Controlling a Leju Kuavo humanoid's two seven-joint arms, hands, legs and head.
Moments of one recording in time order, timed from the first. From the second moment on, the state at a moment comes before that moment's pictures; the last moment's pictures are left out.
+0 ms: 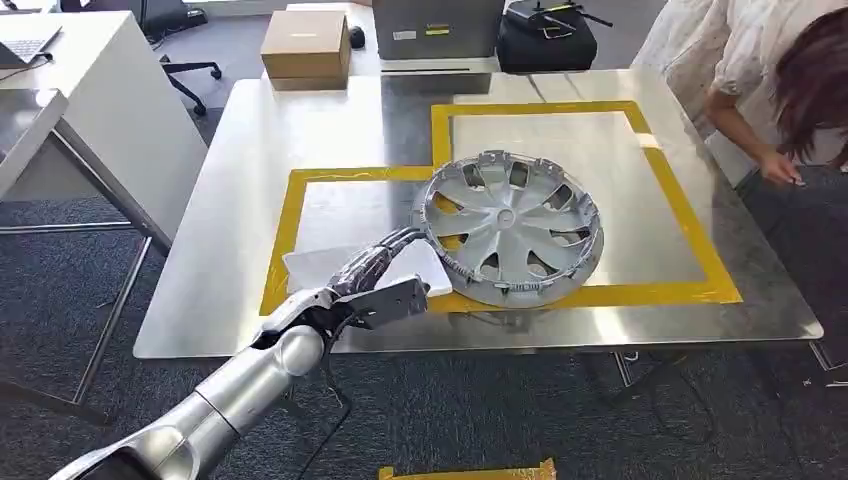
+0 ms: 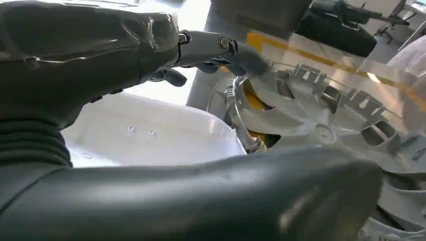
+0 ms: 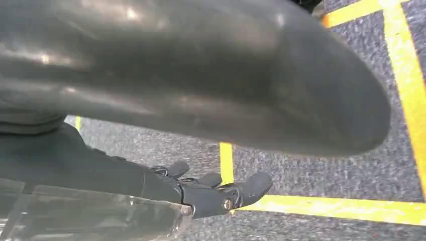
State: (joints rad) left arm -0.58 -0.05 -0.88 -0.99 -0.49 0.17 -0.15; right arm 0.17 -0.11 0.45 -0.50 -0.47 -0.13 0.23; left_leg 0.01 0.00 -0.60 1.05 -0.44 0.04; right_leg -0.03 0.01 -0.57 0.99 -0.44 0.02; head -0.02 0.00
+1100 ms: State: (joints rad) left arm -0.07 0.26 -0.67 -1.75 0.27 0.22 -0.48; right arm 0.14 -0.28 1.03 -0.68 -1.14 -0.28 0.10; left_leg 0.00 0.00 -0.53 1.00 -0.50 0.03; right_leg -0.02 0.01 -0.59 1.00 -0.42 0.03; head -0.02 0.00
